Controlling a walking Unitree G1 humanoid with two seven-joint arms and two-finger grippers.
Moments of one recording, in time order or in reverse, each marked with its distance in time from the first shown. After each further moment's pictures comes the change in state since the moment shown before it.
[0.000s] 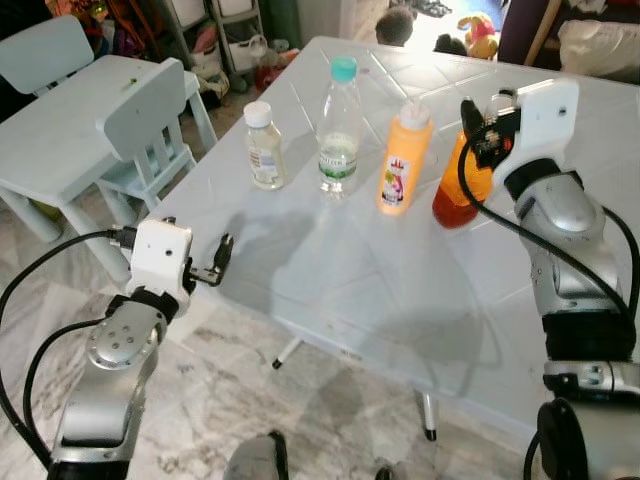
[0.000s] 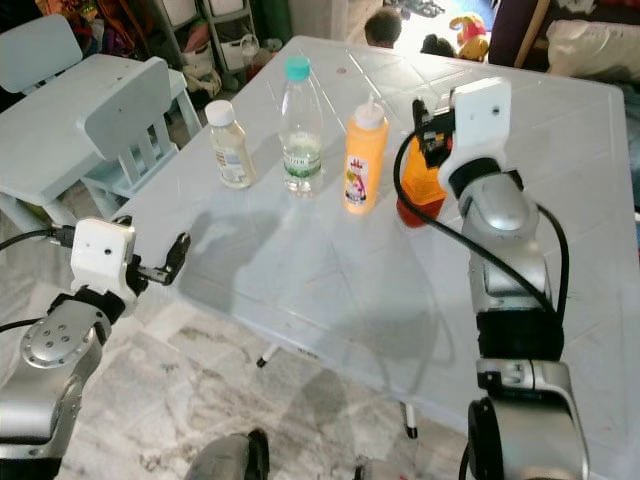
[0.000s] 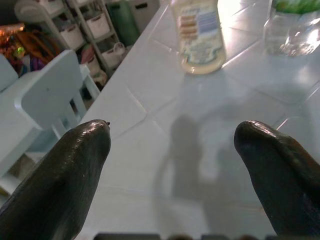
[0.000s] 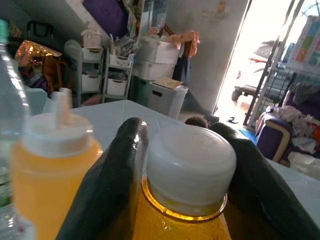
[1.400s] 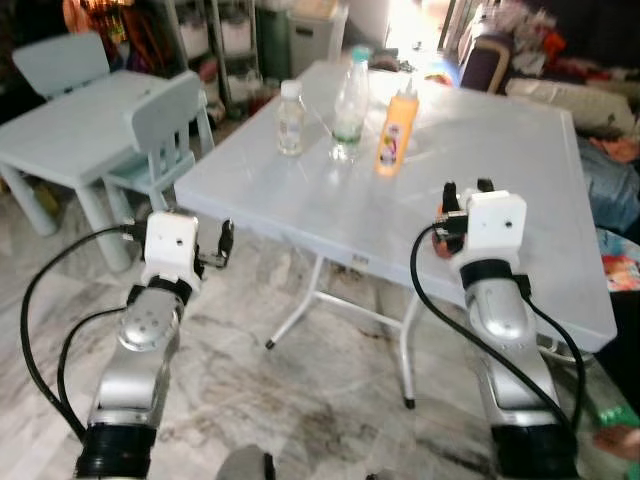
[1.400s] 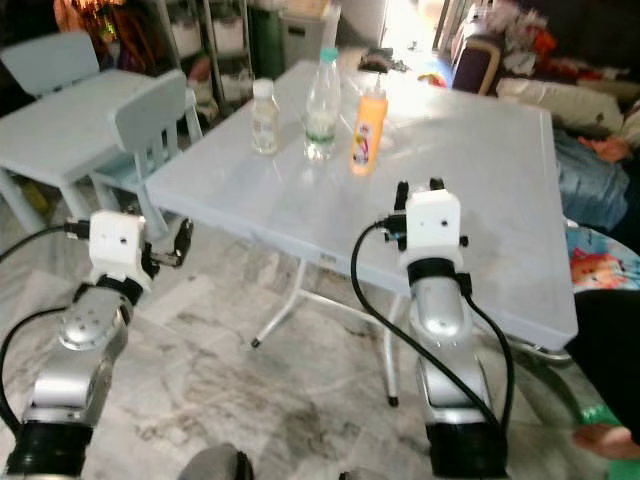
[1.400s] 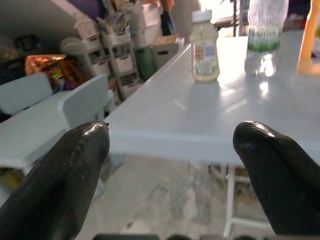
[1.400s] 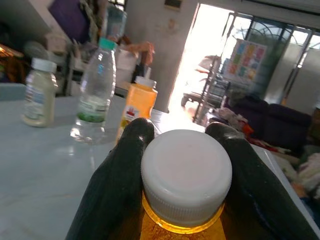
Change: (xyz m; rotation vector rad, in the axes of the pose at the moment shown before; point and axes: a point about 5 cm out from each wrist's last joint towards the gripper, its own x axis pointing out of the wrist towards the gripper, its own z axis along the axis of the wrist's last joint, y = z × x) left arm 0.028 -0.008 -0.009 -0.053 -0.066 0.107; right arm -0.067 0.057 -0.038 -0.022 0.066 -0.191
